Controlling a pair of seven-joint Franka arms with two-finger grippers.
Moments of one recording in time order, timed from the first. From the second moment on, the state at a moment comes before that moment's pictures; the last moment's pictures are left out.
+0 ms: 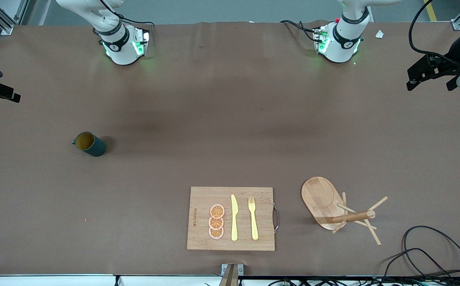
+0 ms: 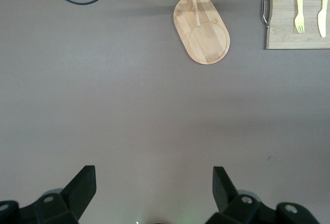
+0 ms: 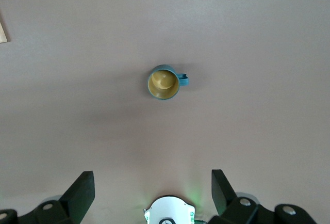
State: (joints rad) left arm -0.03 -0.04 -0.09 -1.47 0.01 1.46 -0.08; right arm 0.02 0.07 -0.17 -1.43 0.03 1.32 -0.01
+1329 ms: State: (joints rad) left arm -0.03 -0.04 -0.09 -1.47 0.01 1.46 -0.08; right arm -0.01 -0.05 -0.05 -1.54 0.02 1.40 0.09
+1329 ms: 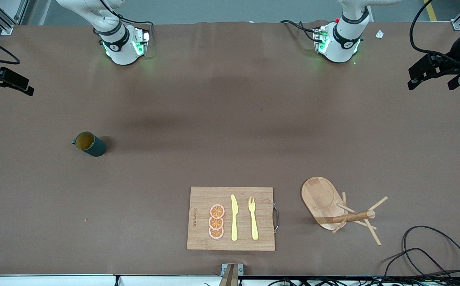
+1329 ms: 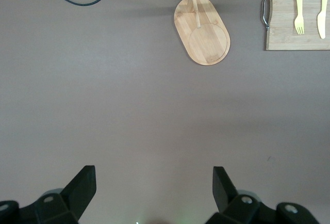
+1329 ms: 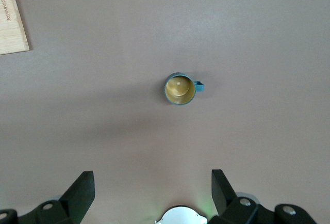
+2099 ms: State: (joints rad) left arm -0.03 -0.05 -0.08 -1.47 0.01 1.45 -0.08; right arm 0.00 -0.07 -0.04 -1.56 0.02 1.42 0.09
